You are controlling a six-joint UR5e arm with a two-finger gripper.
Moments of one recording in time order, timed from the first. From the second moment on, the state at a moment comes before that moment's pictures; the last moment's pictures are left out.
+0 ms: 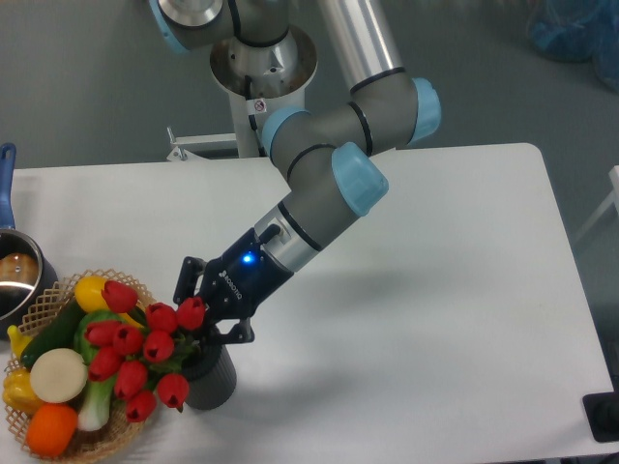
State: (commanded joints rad) arm 2.41 -1.93 -1.66 -0.78 0.51 1.05
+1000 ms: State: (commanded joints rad) arm 2.49 -1.87 -1.64 -0.78 0.33 0.99
